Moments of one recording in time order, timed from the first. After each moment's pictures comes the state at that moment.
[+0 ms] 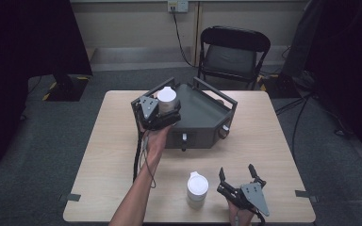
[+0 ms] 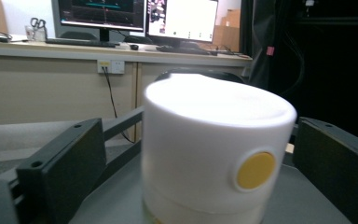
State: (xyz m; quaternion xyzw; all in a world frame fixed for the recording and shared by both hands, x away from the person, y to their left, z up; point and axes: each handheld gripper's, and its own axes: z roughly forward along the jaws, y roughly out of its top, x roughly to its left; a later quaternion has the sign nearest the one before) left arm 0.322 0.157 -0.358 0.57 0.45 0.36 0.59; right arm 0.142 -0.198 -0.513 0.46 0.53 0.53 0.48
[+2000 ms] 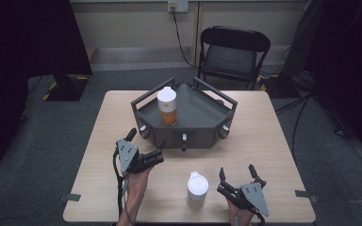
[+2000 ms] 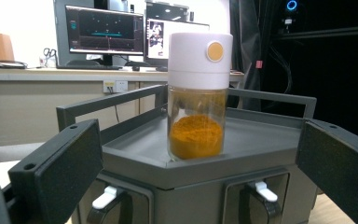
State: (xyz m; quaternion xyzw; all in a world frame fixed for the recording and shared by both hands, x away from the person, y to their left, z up) left arm 0.213 0.201 -0.428 0.55 0.40 0.39 0.62; right arm 0.141 -0.196 -0.513 0.46 0.52 0.53 0.48
